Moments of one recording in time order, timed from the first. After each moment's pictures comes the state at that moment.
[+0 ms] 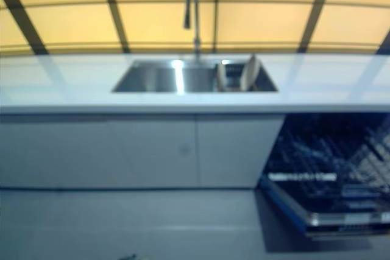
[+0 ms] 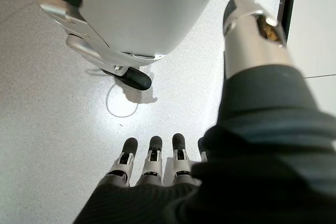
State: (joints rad) left arm 0.00 0.24 -0.22 1.26 -0.17 -0.08 -0.10; right arm 0.00 -0.27 0.21 1.27 0.07 0.02 0.16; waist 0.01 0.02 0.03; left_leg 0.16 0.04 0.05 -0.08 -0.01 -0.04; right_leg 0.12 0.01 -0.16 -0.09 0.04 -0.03
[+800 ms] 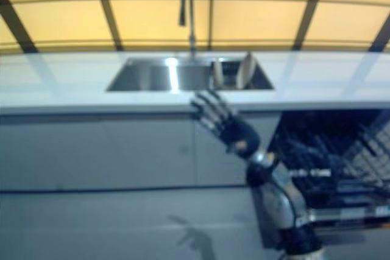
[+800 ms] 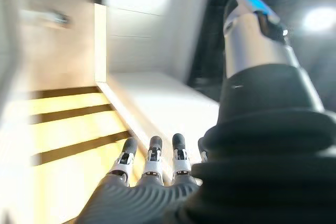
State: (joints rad) left arm 0.11 0.24 -0.24 1.16 -0.17 -0.08 -0.10; right arm -0.26 -0.32 0.09 -0.19 1.03 -0.01 0.62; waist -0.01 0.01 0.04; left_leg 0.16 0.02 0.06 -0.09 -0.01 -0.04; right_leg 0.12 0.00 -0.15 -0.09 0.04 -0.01
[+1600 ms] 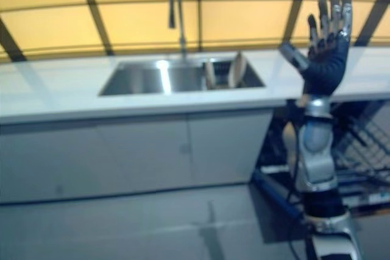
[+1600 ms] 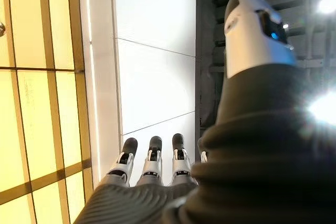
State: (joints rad) left arm 0.05 0.24 -0.28 1.19 -0.17 -0.07 -0.10; right arm -0.47 -0.53 0.01 -0.15 0.47 -0.35 -0.32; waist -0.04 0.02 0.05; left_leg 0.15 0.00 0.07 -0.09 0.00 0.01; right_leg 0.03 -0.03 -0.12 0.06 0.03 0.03
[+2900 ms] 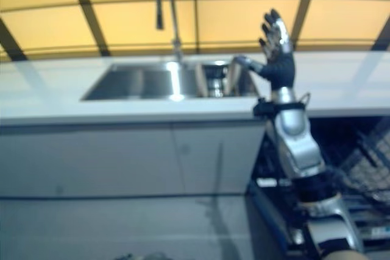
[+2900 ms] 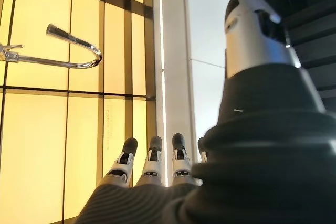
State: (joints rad) left arm 0.04 0.29 -0.23 1.18 -0.13 -0.09 -0.12; right arm -0.63 -0.56 0.17 -0.03 0.50 -0.09 -0.26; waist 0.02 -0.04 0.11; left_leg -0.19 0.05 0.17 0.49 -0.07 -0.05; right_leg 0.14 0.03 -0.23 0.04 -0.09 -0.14
